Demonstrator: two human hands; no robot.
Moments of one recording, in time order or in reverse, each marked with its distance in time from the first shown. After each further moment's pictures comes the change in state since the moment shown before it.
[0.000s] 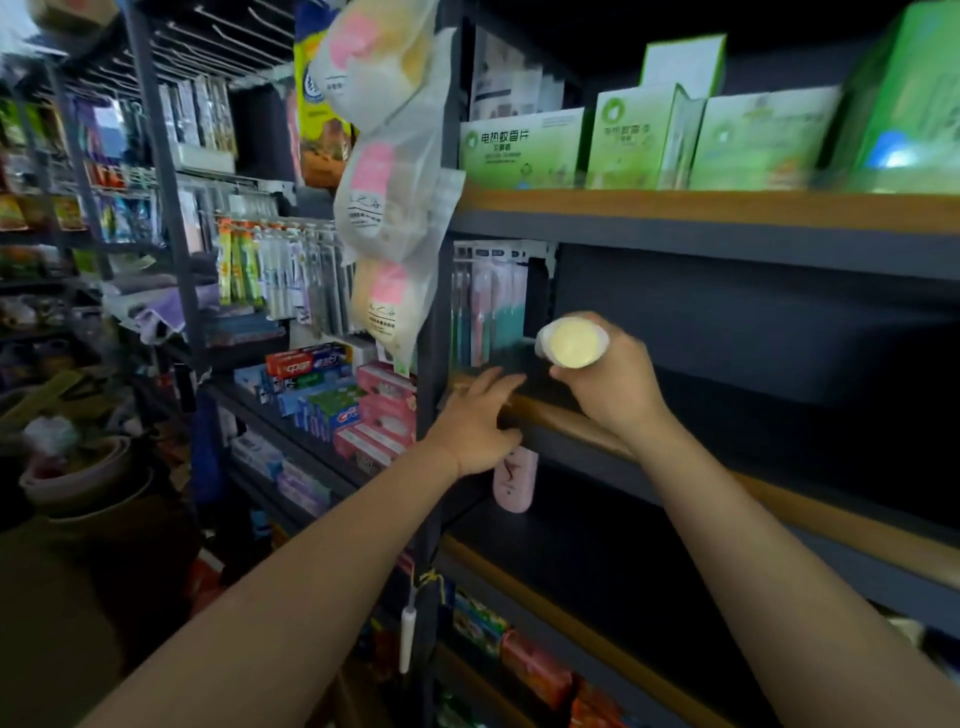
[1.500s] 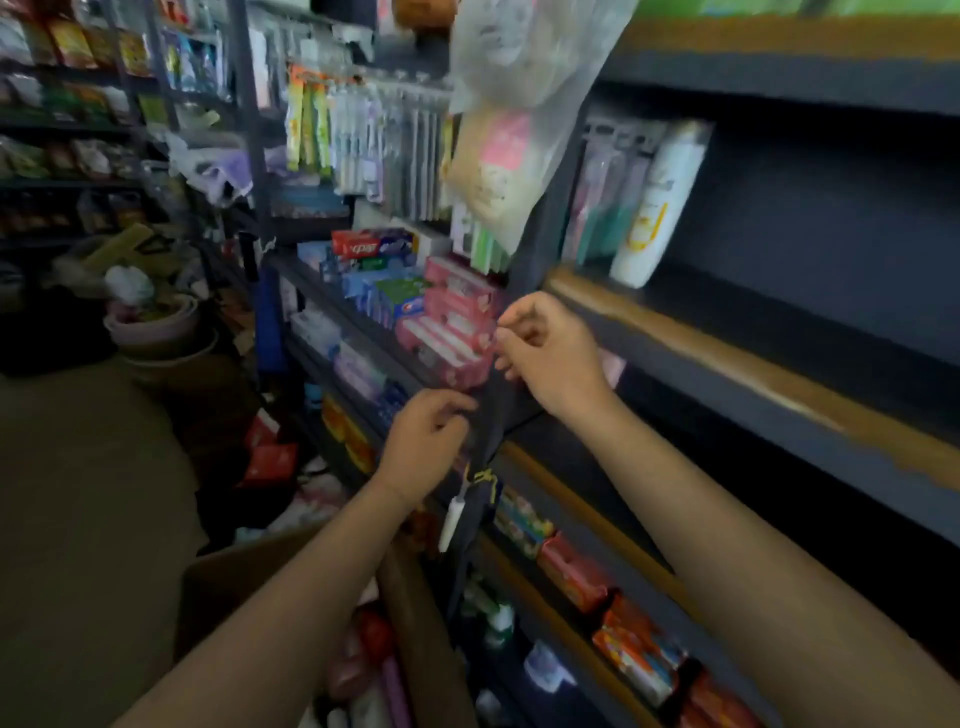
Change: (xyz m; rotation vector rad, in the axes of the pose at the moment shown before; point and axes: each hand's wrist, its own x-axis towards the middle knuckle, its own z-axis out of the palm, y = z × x) left_hand -0.120 -0.120 0.052 -0.578 0.373 -0.322; right_hand -0.039 -0.018 0.153 0.419 -0.308 0.006
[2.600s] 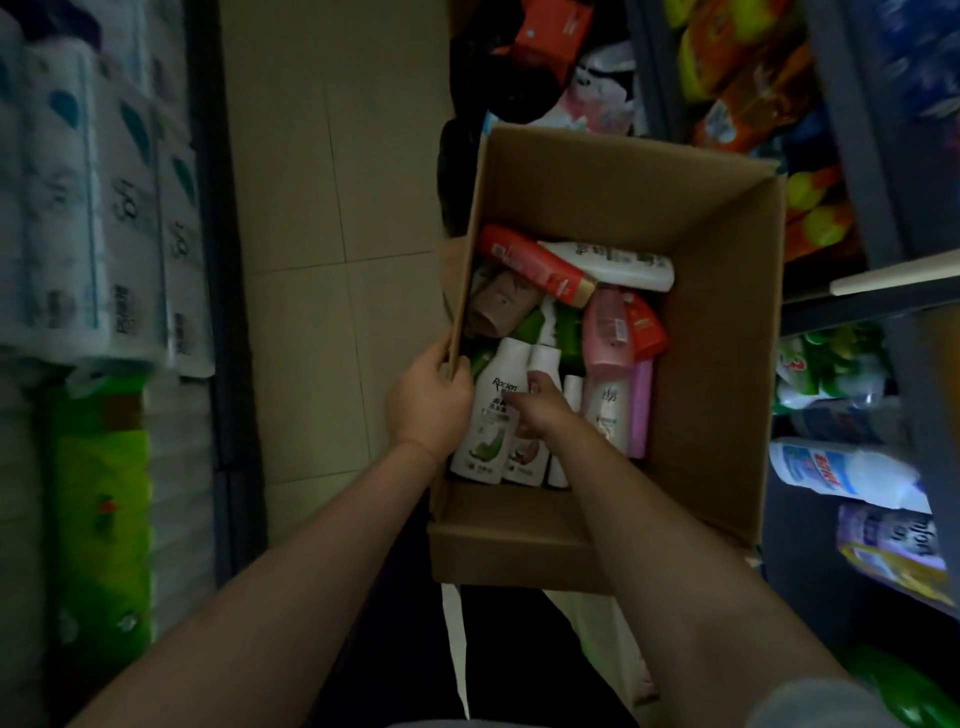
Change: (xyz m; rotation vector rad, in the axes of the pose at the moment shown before) left_hand -0.295 -0.361 -0.125 0.275 0.414 -1.056; right_hand -0.351 0.315 0.457 -0.084 -0.942 1.230
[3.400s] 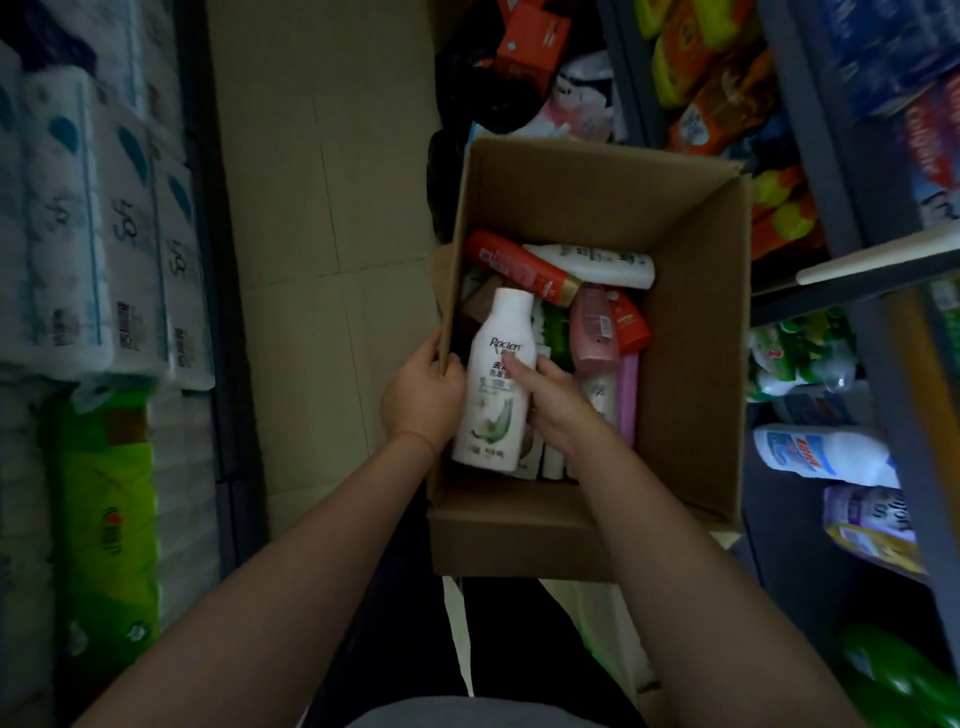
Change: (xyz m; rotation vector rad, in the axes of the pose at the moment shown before) left_hand 0.001 0.002 -0.002 0.078 -0.019 -0.039; right_hand -0.066 -0.023 -0.021 0.477 -0.172 -0.133
